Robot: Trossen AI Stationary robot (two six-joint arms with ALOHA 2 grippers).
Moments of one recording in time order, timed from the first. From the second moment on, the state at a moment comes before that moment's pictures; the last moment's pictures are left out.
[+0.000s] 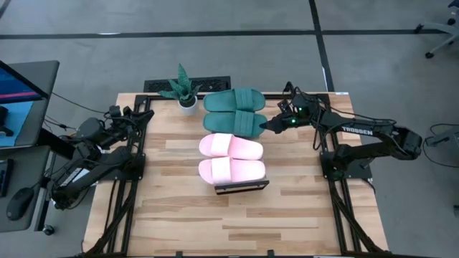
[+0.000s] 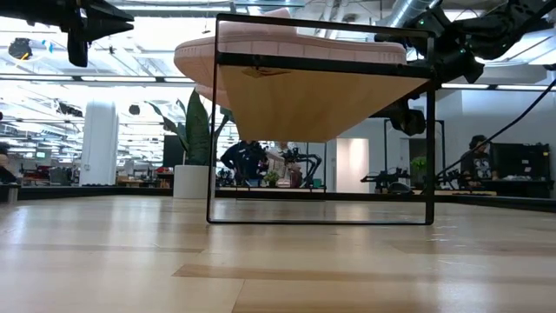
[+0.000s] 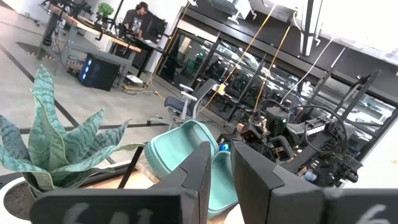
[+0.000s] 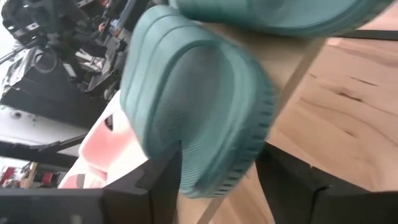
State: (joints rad) left arm 0.70 0.05 0.45 -0.26 0.15 -0.54; right arm -0.55 1.14 0.58 0.10 -0.48 0.71
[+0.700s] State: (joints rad) left arm 0.70 0.05 0.45 -0.26 0.16 -0.54; right arm -0.68 1.14 0.58 0.08 -0.48 0.64
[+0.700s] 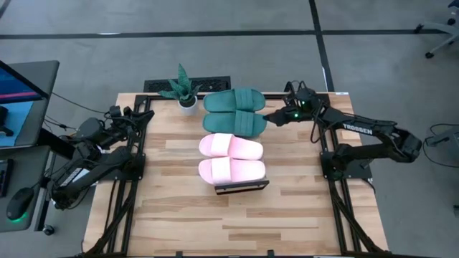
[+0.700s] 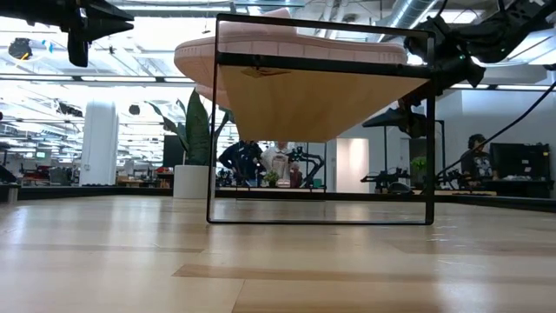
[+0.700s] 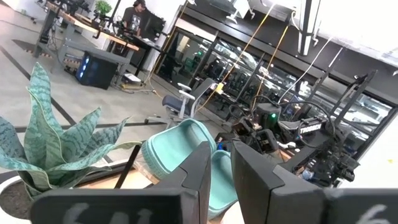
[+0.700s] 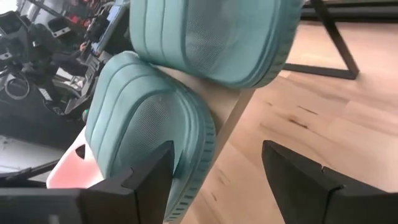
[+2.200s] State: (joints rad) left arm 0.60 0.68 0.45 -0.09 0.02 -0.31; right arm -0.85 1.13 0.81 -0.04 -0.50 0.31
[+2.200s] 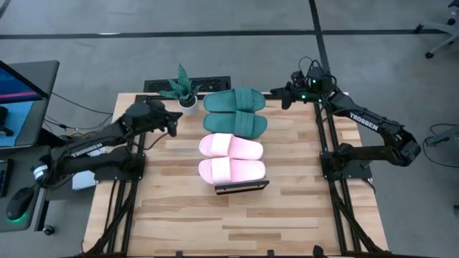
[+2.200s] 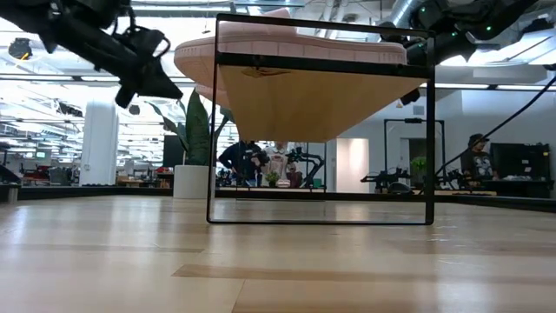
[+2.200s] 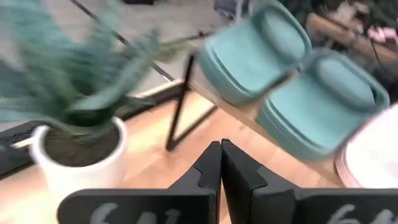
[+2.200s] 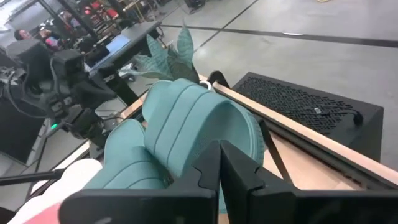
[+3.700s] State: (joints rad) left arm 0.43 1.15 0.63 0.08 0.03 -0.26; right arm -1.01 0.92 0.81 -0.13 -0.53 0.24
